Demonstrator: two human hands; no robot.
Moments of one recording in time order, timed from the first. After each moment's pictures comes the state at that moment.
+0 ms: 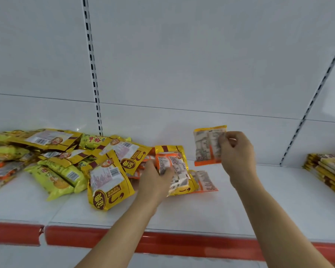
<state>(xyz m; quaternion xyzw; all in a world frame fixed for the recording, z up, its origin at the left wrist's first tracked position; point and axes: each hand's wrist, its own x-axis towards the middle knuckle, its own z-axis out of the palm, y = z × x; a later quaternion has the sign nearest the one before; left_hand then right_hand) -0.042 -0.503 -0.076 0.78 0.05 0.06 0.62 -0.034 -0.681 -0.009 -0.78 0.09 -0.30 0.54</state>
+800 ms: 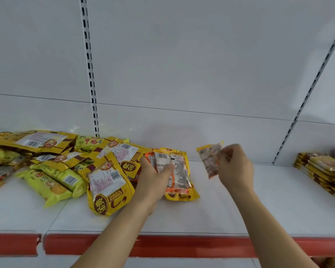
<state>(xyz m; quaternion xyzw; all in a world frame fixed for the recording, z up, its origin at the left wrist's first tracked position) -0.028 -0.484 -0.079 0.67 0.00 0.01 0.74 -0.030 -0.688 -0.046 -0.86 0.15 -0.31 0.37</state>
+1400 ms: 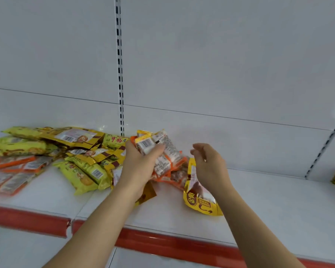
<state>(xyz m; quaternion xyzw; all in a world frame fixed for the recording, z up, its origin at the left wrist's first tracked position) -0.033 -0.423 -0.040 0.64 0.08 0.16 0.75 -0.013 -0.601 -0.042 -0.86 -0.04 -0.19 0.46</state>
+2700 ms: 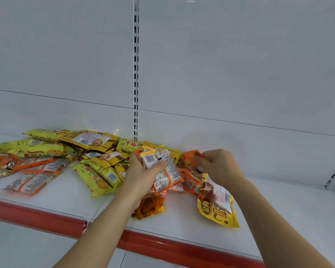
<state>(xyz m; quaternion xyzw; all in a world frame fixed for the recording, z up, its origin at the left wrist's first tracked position) -0.032 -0.386 -0.062 0.70 0.10 0.10 0.70 0.014 -0.602 -0.024 -0.93 -0.09 -0.14 0.32</state>
